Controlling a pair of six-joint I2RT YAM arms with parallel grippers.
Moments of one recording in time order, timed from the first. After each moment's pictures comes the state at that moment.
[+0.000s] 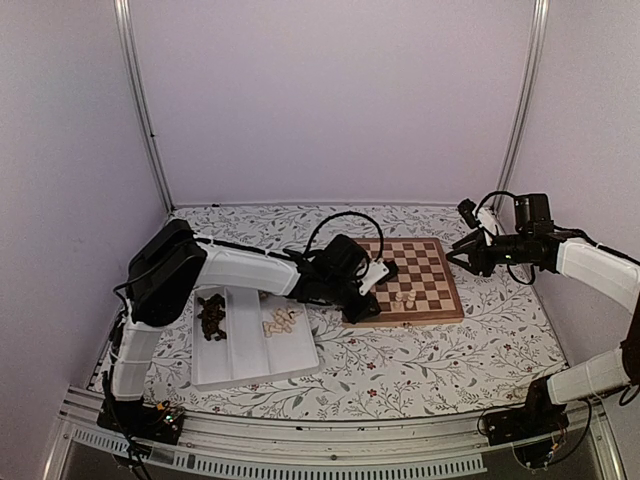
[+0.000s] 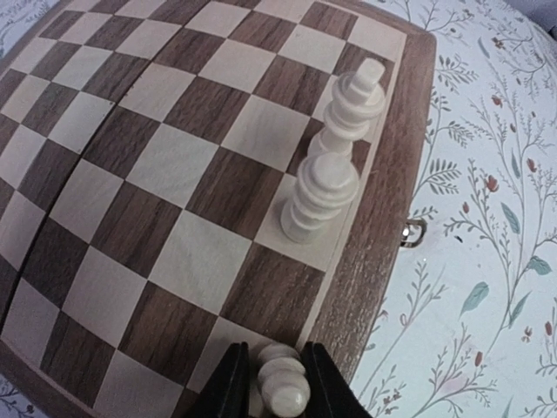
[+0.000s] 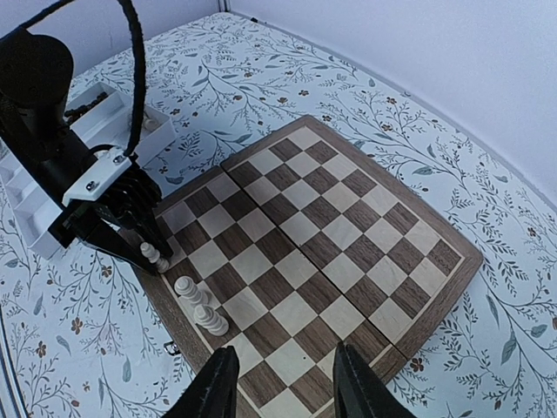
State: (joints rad) left arm -0.98 2.23 1.57 -0.14 0.17 0.08; right arm 0.13 1.28 0.84 -0.27 -0.66 -0.46
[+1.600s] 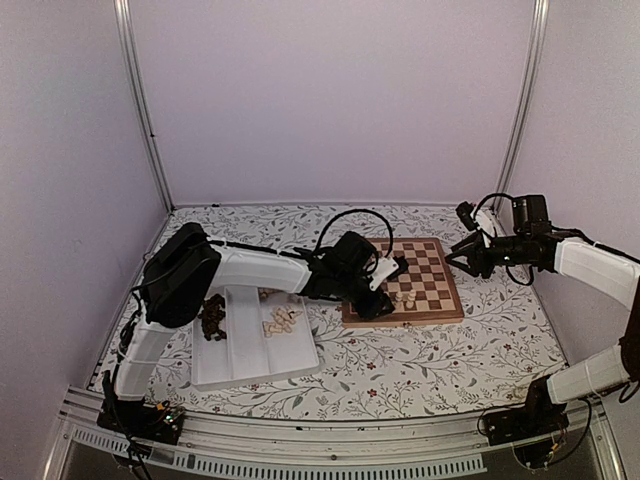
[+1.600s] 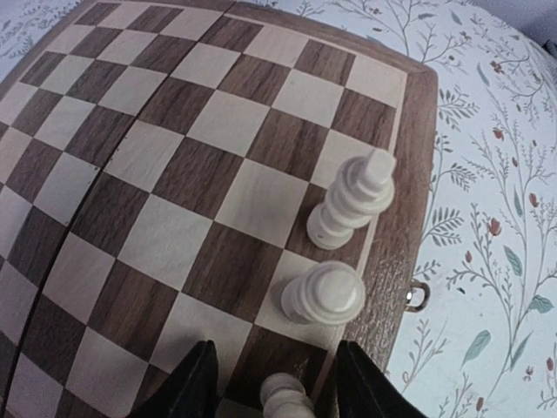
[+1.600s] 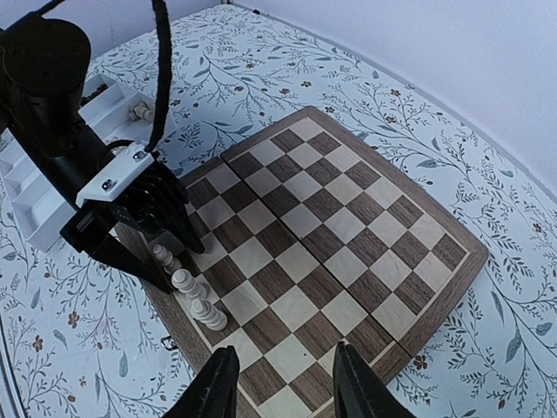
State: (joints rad) left arm -0.97 2.33 1.70 -0.13 0.20 0.09; right arm 0.13 1.30 0.84 -0.27 -0.66 -0.48
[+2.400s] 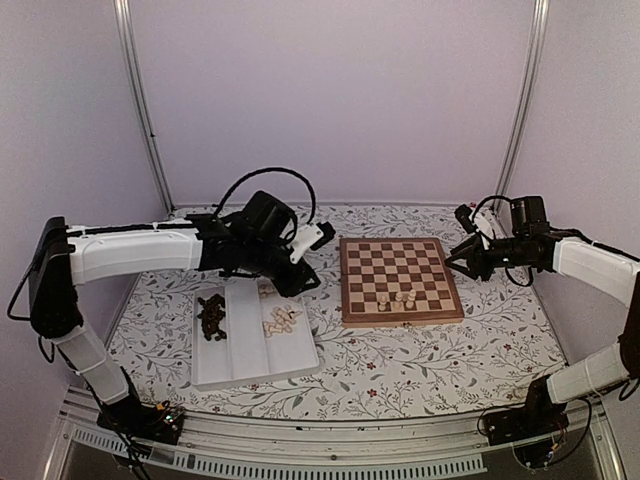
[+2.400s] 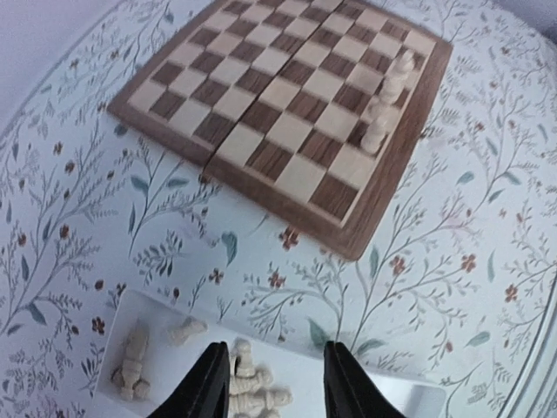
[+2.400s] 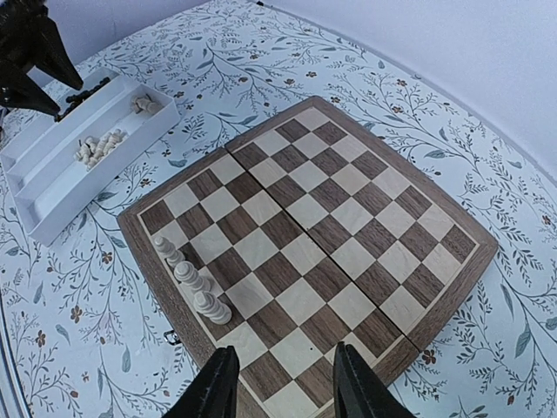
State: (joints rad) left arm -0.87 1.67 1.26 -0.38 0.07 0.13; right arm 0.13 1.31 0.84 -0.29 -0.67 -0.49
